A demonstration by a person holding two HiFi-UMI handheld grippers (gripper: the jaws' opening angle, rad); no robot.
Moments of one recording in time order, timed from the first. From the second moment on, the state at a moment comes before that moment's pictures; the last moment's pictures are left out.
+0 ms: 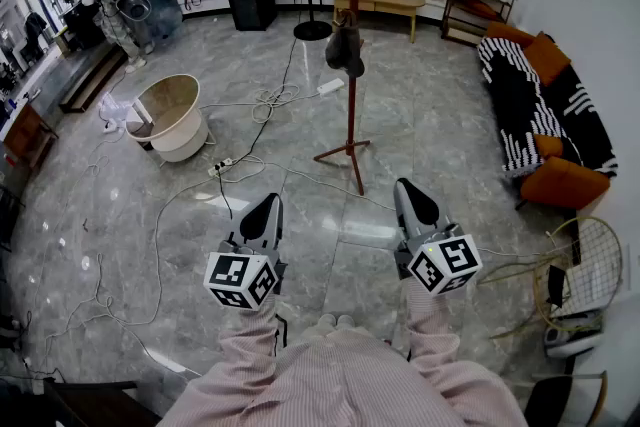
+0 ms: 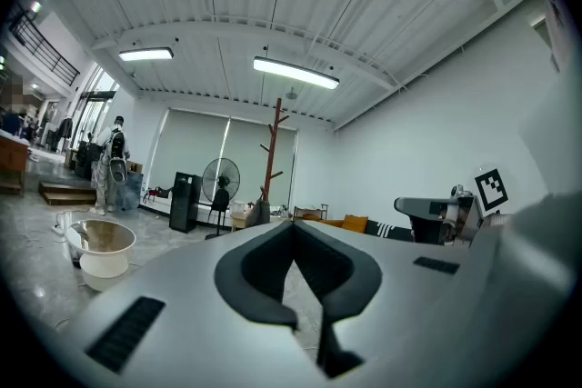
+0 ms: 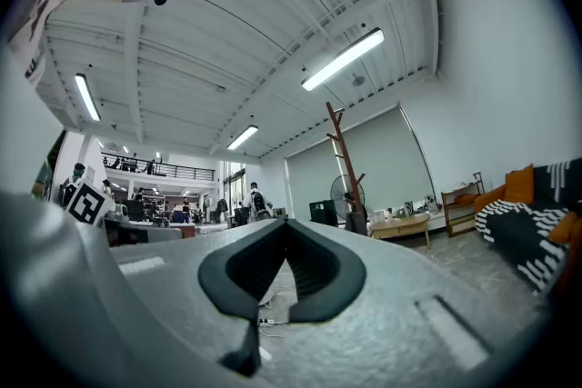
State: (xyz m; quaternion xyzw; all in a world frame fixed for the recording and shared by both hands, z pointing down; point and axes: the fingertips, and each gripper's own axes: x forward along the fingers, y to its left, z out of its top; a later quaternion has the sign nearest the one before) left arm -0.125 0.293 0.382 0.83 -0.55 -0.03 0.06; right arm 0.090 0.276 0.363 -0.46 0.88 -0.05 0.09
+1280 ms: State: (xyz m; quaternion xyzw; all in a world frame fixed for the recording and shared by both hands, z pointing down) left arm -0.085 0.259 0.402 0.82 -0.56 -0.02 0.08; right arm 0.135 0.233 0.399 -0.48 0.87 -0.06 0.07
